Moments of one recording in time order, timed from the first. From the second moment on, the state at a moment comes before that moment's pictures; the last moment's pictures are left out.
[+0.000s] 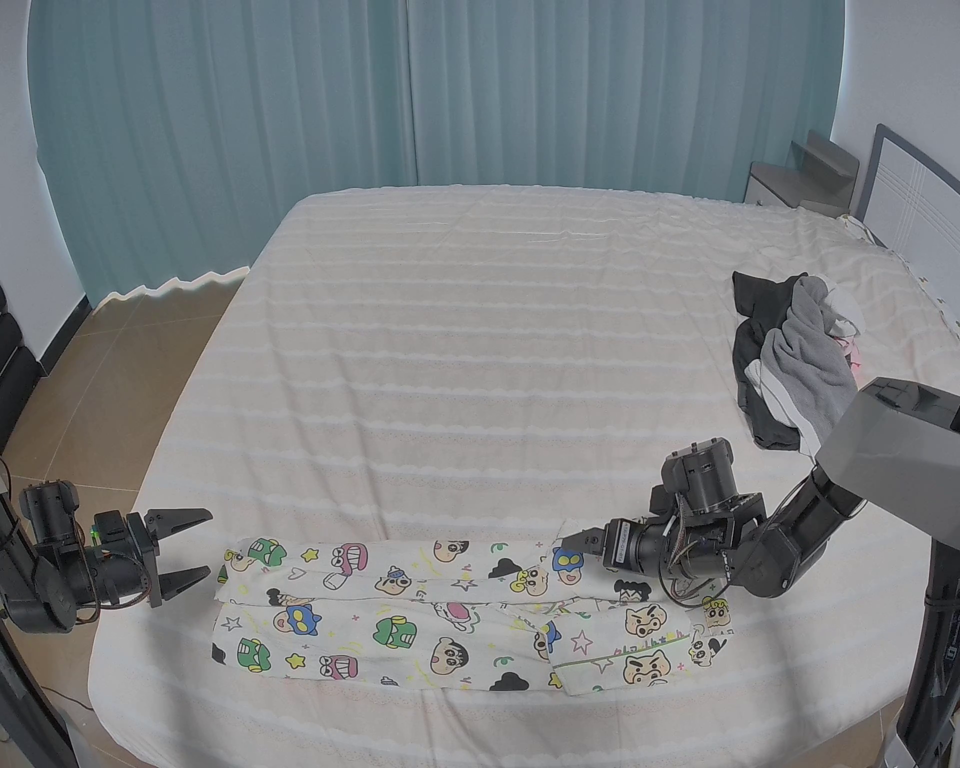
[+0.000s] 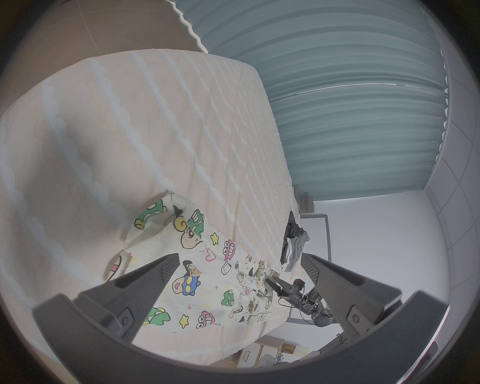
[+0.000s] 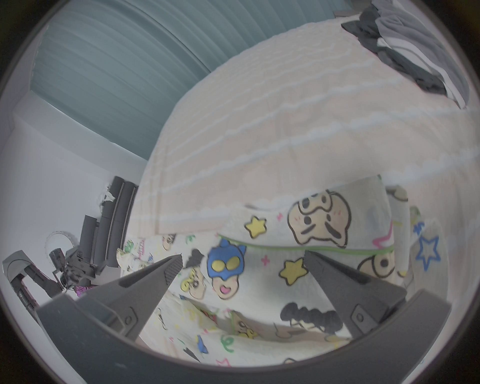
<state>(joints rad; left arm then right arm) 0.43 1.99 -0.32 -1.07 -1.01 -0.77 0.46 2.21 -0.86 -0.65 0.14 0.59</state>
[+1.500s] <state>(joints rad) 0.23 2.04 -0.87 -0.24 -0.55 -0.90 0.36 1.34 -0.25 -0.66 0.06 0.78</state>
